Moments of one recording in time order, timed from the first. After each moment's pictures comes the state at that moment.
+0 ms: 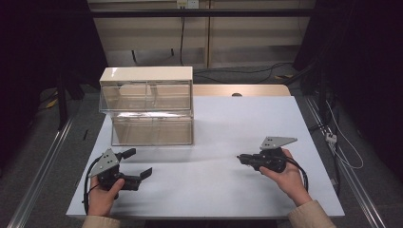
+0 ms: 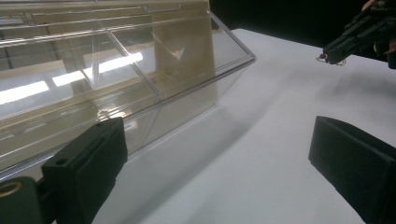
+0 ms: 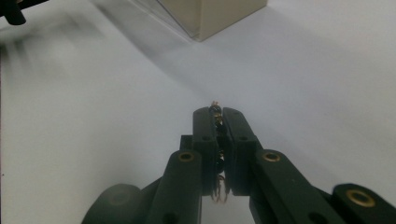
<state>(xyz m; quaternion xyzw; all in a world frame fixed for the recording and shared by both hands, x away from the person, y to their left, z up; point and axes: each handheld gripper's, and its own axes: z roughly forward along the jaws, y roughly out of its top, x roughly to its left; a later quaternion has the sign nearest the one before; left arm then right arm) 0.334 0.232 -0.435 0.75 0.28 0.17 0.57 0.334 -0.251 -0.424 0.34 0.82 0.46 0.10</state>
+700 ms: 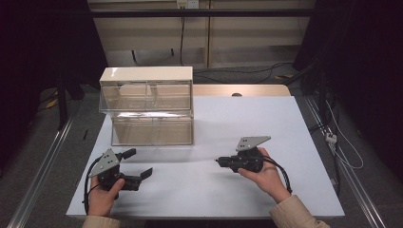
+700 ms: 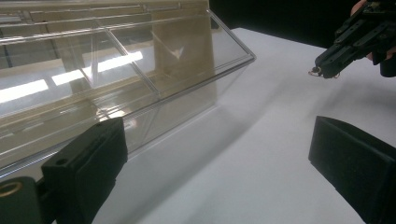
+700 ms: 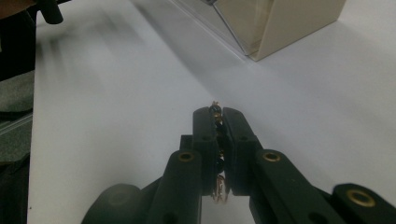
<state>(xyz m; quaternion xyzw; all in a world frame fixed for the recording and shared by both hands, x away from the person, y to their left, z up) 0.333 0.232 -0.435 0.76 0.28 0.17 0.57 0.343 -0.191 -0.424 0.29 0.84 0.46 0.07</state>
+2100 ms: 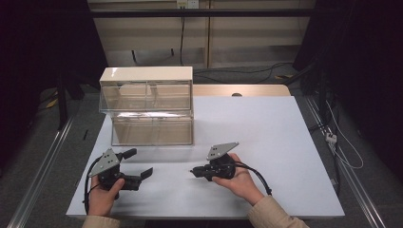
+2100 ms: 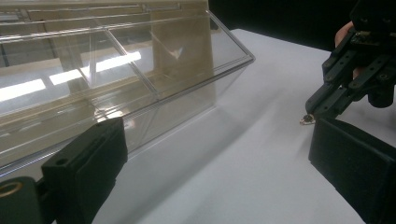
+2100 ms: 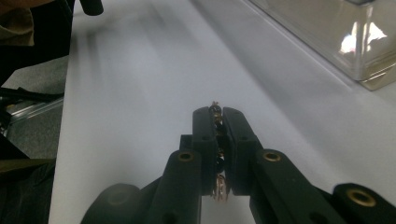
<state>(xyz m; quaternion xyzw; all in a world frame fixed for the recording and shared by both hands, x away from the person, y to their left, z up) 0.334 0.231 -0.435 0.75 0.28 0.16 0.57 0.343 -0.119 -0.443 0.23 0.86 0.46 0.02</state>
